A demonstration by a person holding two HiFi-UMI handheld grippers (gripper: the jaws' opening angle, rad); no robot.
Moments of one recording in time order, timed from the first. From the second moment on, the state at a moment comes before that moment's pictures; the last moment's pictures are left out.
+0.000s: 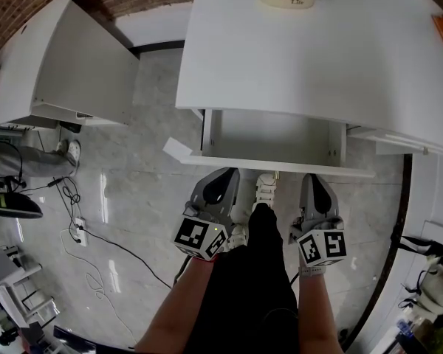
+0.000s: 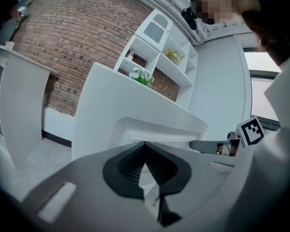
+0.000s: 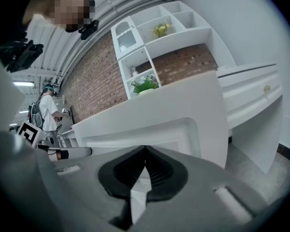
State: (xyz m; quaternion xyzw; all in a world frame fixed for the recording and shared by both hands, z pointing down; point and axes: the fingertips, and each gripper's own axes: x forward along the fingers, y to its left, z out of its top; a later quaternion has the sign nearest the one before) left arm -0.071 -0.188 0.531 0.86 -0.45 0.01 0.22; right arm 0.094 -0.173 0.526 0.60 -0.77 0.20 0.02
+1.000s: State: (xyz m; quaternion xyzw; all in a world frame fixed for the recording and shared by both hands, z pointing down) left arm -0.065 -0.241 0.534 0.85 -0.47 0.01 0.23; right arm 0.101 -0.226 0.527 0.60 -0.77 0.21 0.01
